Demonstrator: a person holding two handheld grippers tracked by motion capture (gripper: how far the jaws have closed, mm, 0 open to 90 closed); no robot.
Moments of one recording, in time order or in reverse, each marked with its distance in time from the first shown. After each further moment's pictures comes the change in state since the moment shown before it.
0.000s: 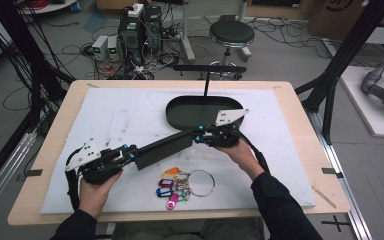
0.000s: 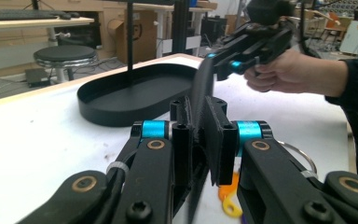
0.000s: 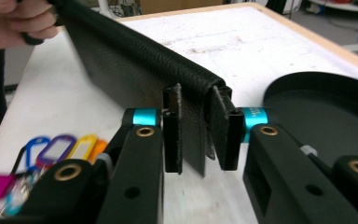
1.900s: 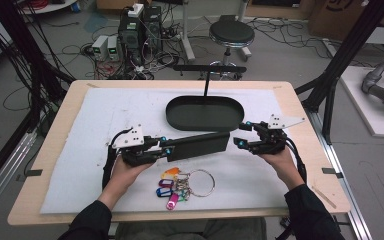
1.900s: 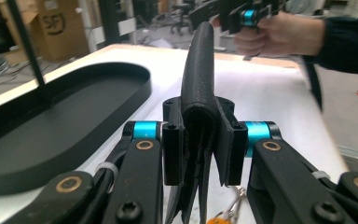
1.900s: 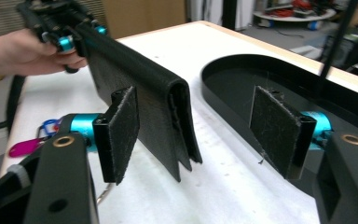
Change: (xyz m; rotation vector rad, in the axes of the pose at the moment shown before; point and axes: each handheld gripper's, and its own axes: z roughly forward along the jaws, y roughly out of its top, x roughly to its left) left arm 0.002 0.010 0.092 0.080 -0.295 0.130; right arm -0.008 -0.046 -0.107 -0.118 -0.104 0.132
